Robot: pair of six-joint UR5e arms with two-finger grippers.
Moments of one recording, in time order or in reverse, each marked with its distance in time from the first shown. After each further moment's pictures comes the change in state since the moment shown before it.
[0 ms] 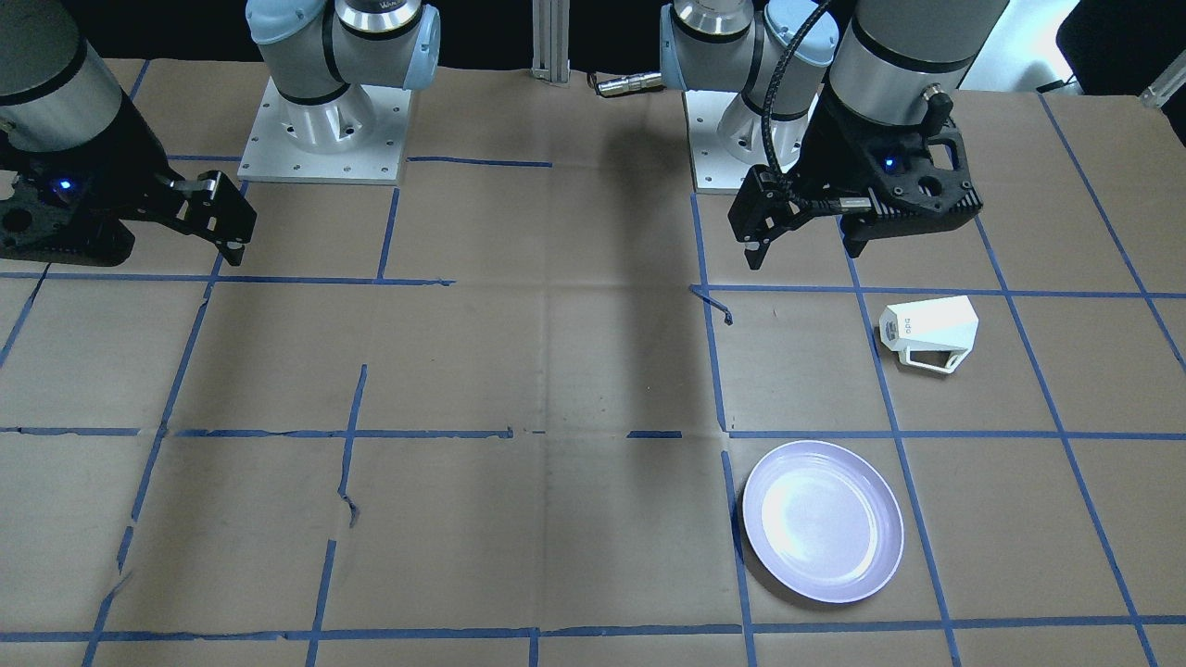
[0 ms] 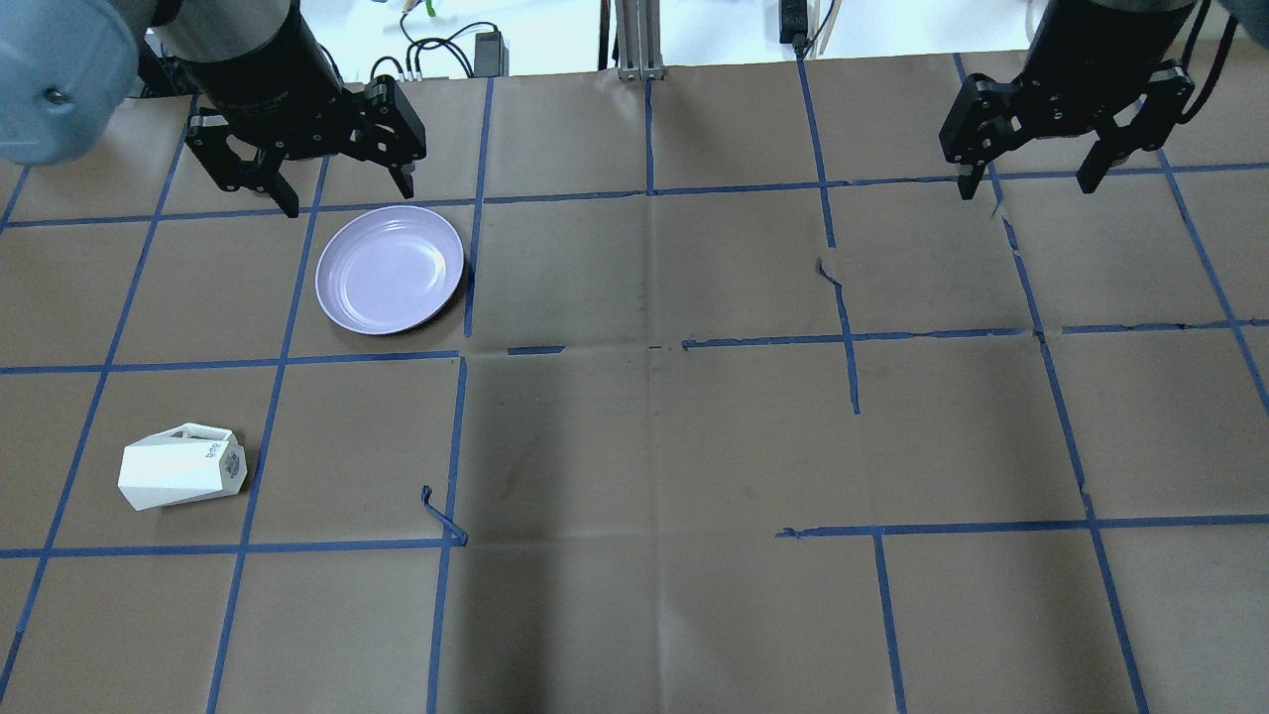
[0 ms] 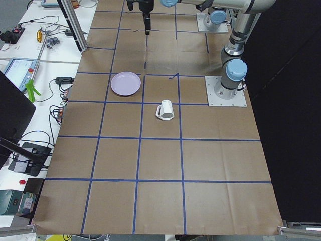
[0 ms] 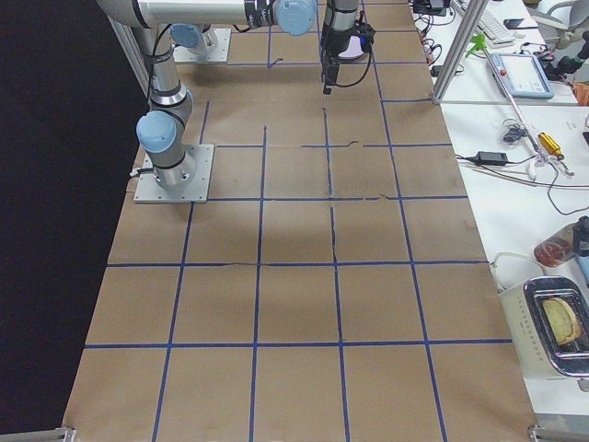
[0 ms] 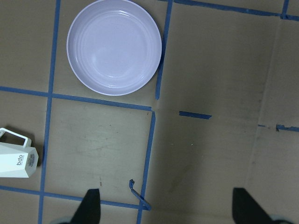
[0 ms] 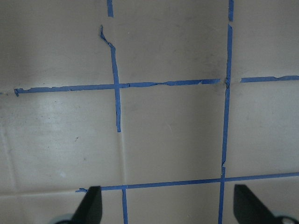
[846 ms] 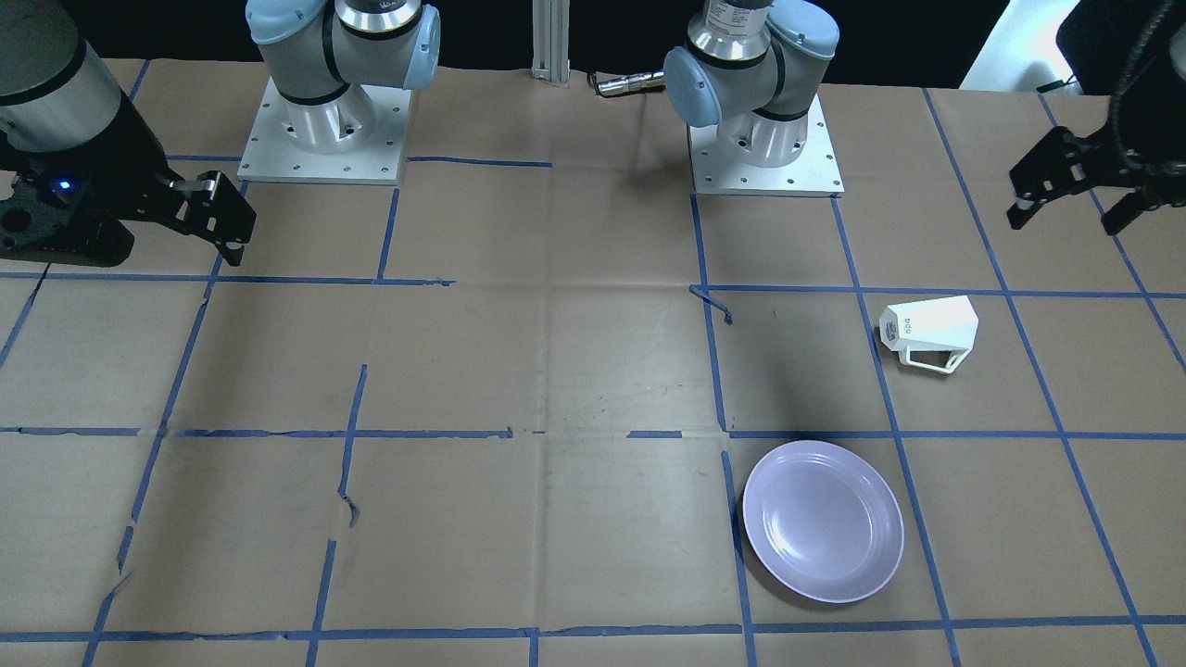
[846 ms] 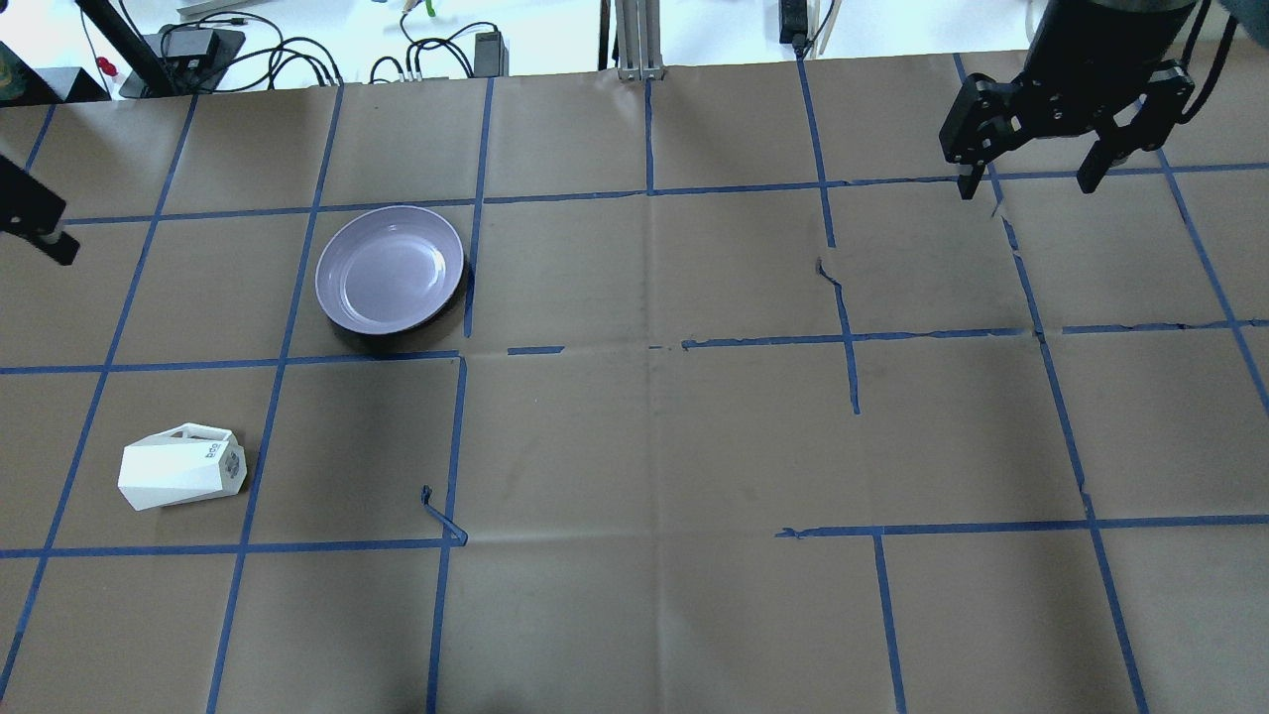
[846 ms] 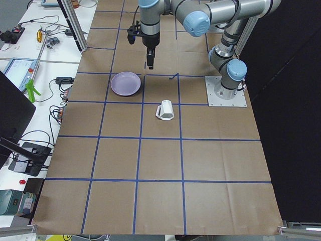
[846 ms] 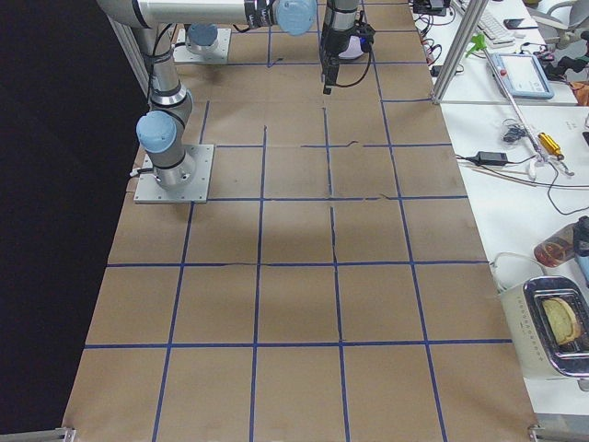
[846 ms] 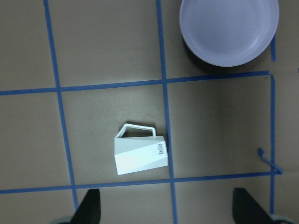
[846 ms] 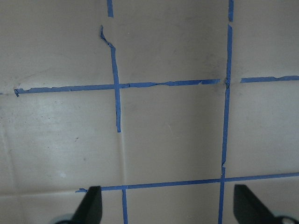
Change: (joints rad) left arm 0.617 0.084 -0.082 -0.052 0.003 0.849; right arm 0.000 0.000 0.000 -0.001 0.000 0.000
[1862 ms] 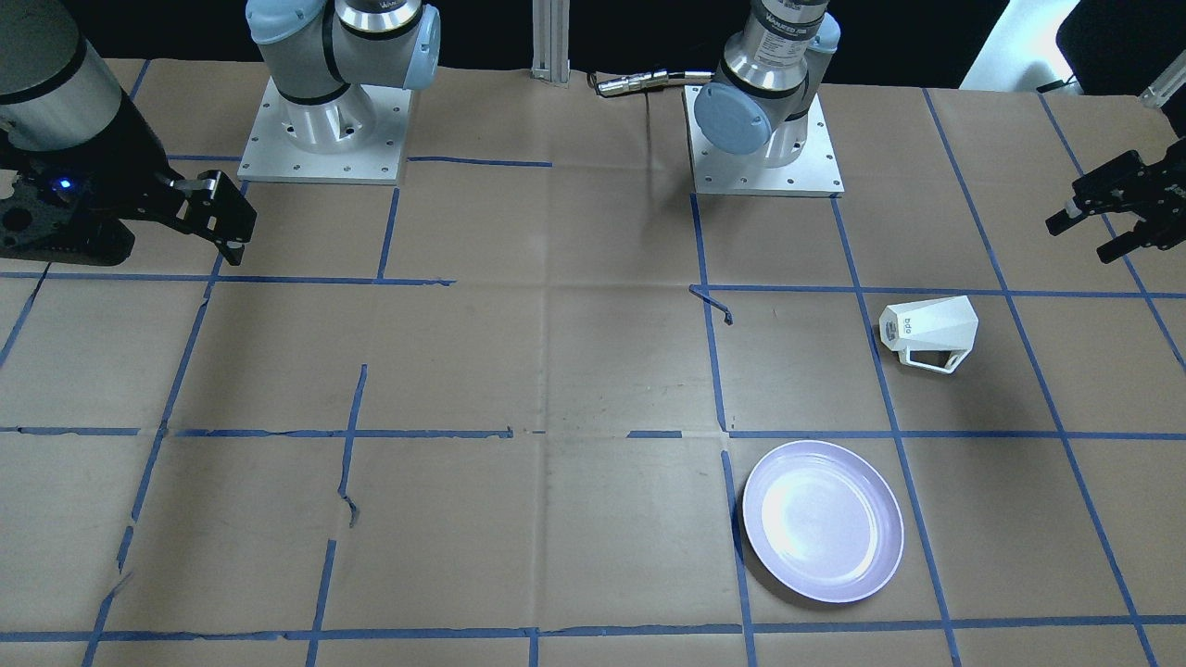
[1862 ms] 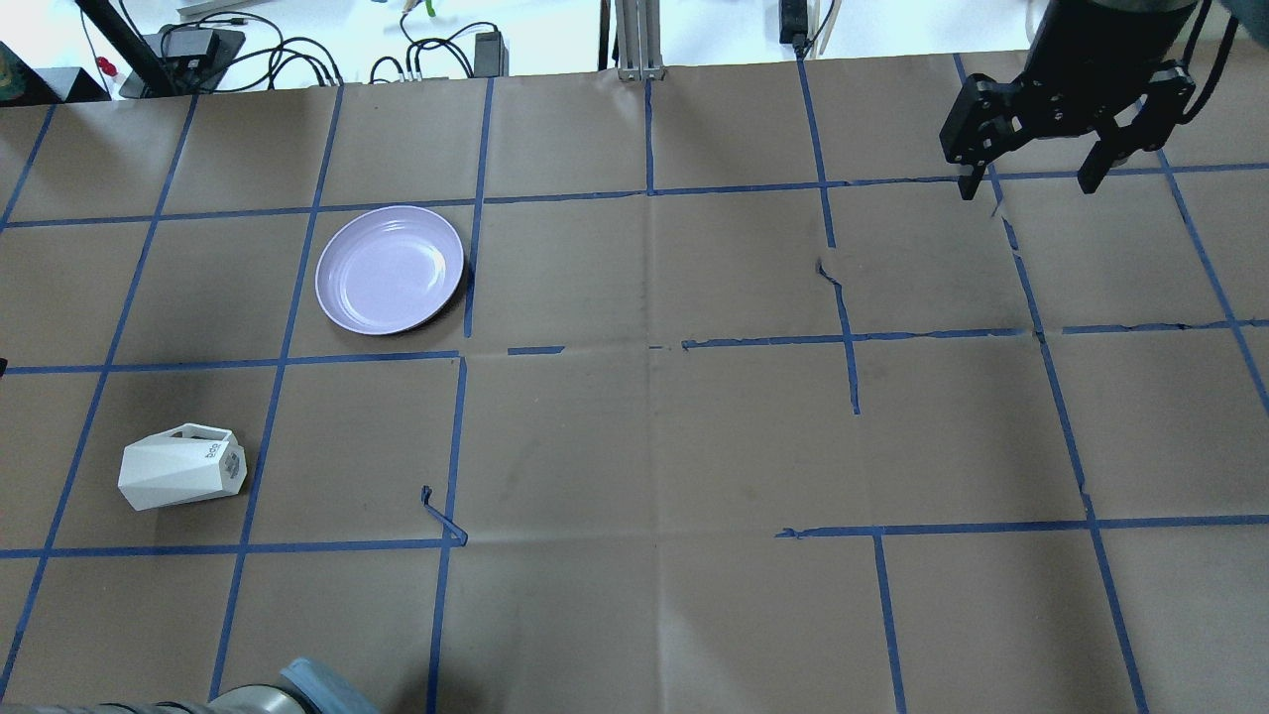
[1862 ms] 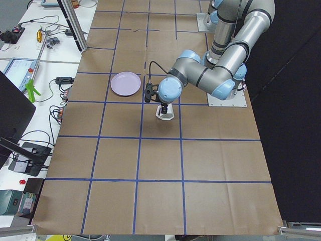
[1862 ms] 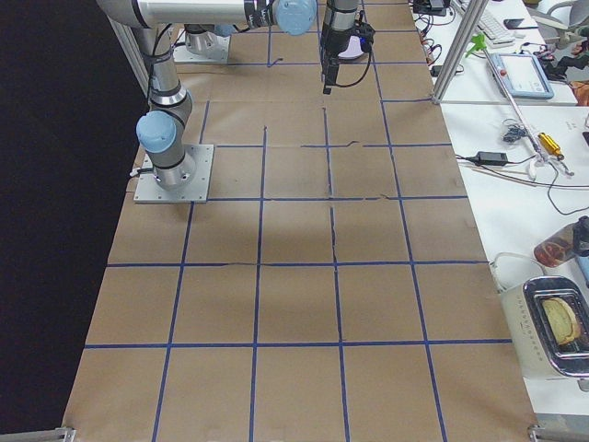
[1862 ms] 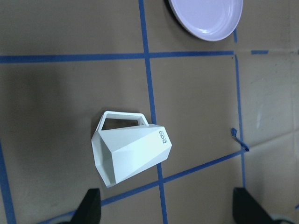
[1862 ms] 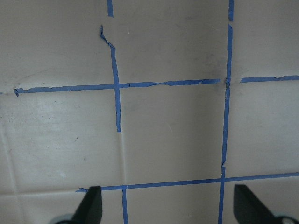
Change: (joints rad) left arm 0.401 -0.214 -0.123 -0.145 -0.351 0.495; right arm 0.000 0.000 0.000 0.001 0.000 0.000
